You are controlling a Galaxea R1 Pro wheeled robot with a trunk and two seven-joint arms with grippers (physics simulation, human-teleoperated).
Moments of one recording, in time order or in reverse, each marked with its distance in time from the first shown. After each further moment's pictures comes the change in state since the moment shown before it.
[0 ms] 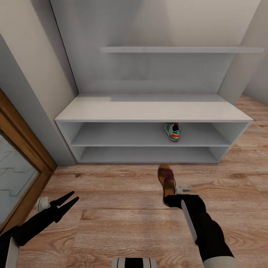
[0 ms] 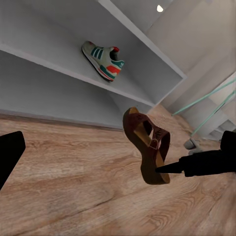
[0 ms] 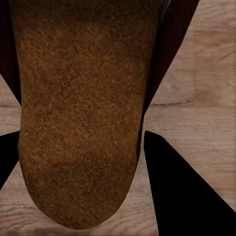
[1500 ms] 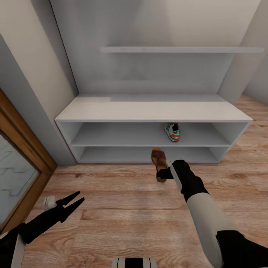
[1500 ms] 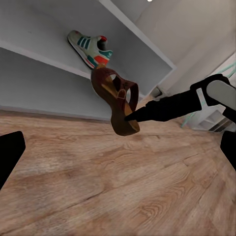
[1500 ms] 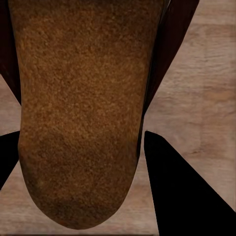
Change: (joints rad) left arm 0.000 0.000 -0.065 0.000 -0.003 -0.001 0.001; right arm -0.473 0.019 0.001 0.512 0.000 0.003 0.000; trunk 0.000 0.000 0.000
